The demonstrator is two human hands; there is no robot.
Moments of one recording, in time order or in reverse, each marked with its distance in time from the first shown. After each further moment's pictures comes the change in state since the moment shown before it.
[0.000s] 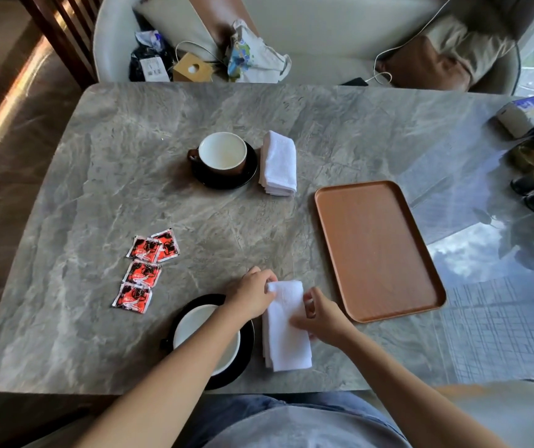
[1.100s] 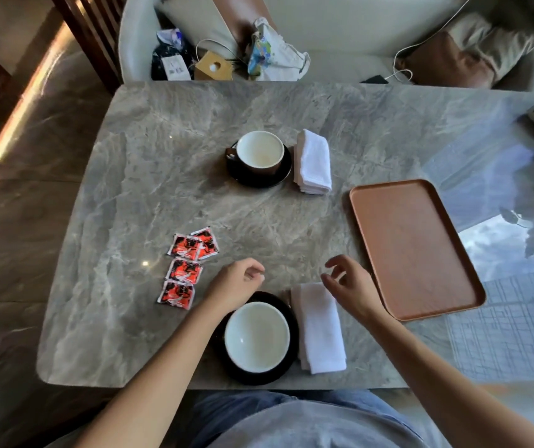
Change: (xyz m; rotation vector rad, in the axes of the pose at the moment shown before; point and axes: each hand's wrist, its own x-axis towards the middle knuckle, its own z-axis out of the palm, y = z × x) left_hand -0.029 -0.078 -0.072 -0.271 0.090 -0.035; right_hand 0.016 -0.051 0.012 -0.151 0.420 -0.219
